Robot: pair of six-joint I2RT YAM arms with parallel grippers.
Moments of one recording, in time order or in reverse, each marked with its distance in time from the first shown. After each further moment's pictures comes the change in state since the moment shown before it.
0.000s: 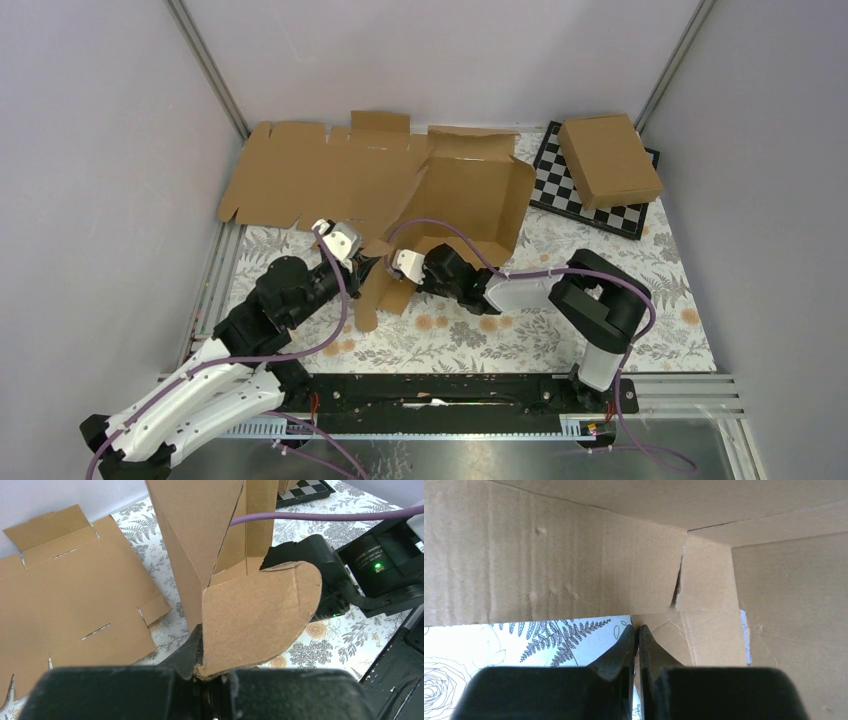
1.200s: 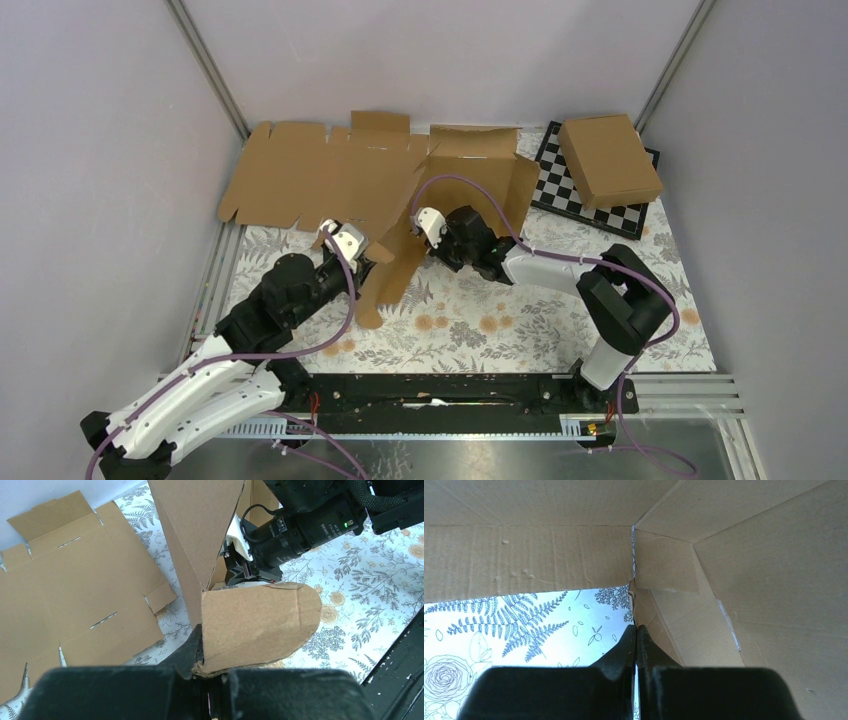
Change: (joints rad) left arm 0.000 0.020 0.006 -0.058 -0.012 0.037; right arm -0.189 -0.092 0.104 -0.166 -0.229 0.150
